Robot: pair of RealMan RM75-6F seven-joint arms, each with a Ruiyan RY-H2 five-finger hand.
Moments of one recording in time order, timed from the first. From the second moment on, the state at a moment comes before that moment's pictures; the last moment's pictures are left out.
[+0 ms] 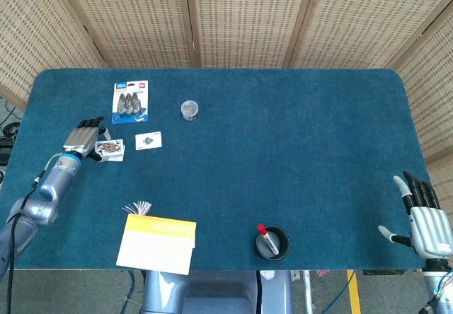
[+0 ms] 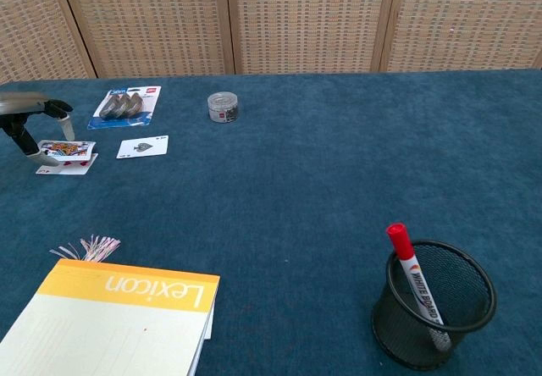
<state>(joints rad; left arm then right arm) -0.81 -1.63 -0.11 -0.56 1.32 0.46 -0.39 0.08 -1.12 0.07 -1.60 -1.46 1.45 0.05</state>
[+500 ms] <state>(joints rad) -0.79 -1.63 -0.05 -0.52 1.41 0.52 -0.47 0.08 -1.12 0.08 -1.61 -1.46 1.46 0.04</state>
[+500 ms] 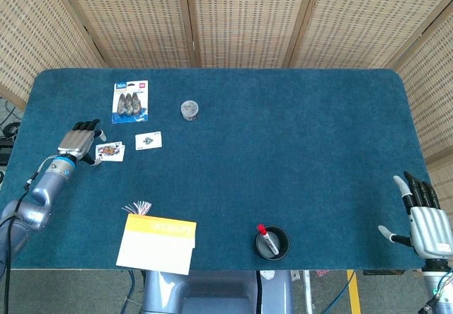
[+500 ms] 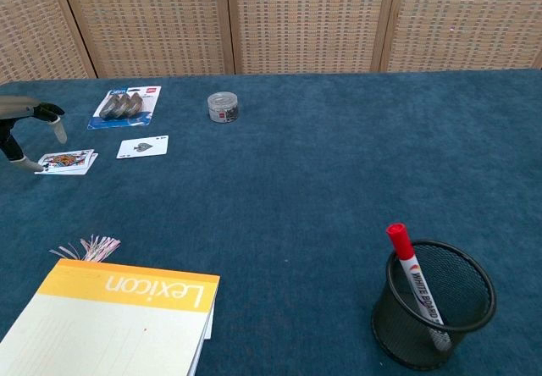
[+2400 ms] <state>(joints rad) -0.97 -1.83 -0.30 -0.51 0.94 0.40 0.02 0.09 -1.10 0.07 -1.61 -1.46 1.42 0.11</state>
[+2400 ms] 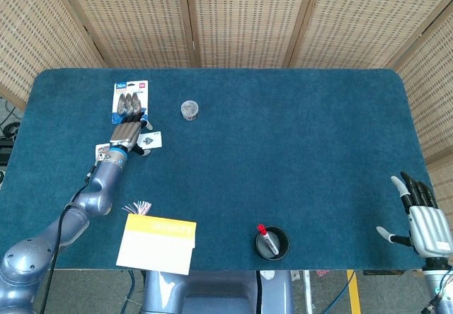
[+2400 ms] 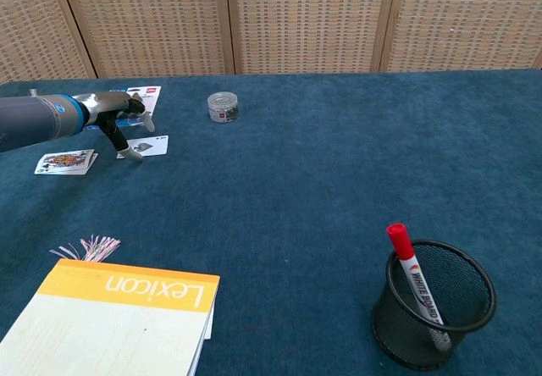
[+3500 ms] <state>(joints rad) -0.97 -1.88 -0.31 -0.47 0.98 0.42 0.00 0.09 -1.09 0.07 -1.62 -1.46 1.41 0.12</state>
